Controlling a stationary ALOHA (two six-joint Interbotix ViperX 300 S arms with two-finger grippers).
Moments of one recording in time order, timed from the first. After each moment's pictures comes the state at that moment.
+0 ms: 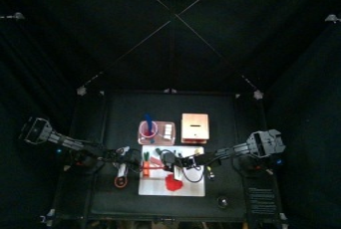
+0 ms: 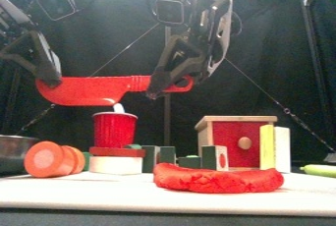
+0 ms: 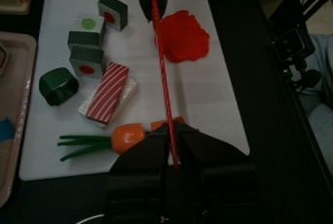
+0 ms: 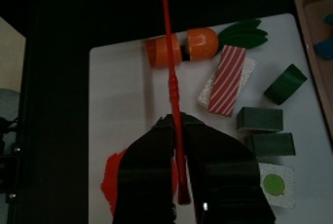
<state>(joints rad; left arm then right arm) -0.23 -0.46 1.12 -0.40 -0.10 0.21 0.12 0.10 0.49 -0.28 0.07 0.55</state>
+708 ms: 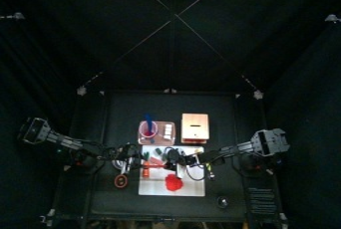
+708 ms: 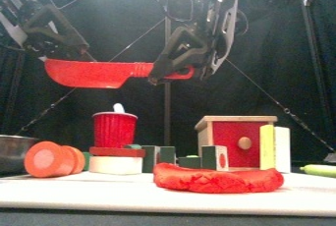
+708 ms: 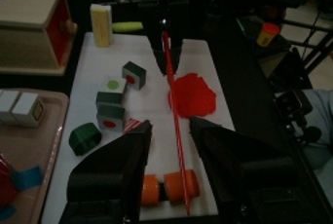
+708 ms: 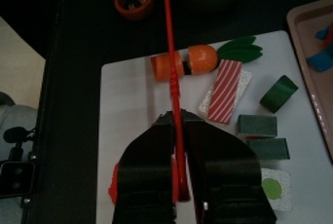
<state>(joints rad) -0.21 -0.50 1.12 -0.39 -0.29 0.21 0.11 0.03 0.56 -0.27 -0.02 0.55</state>
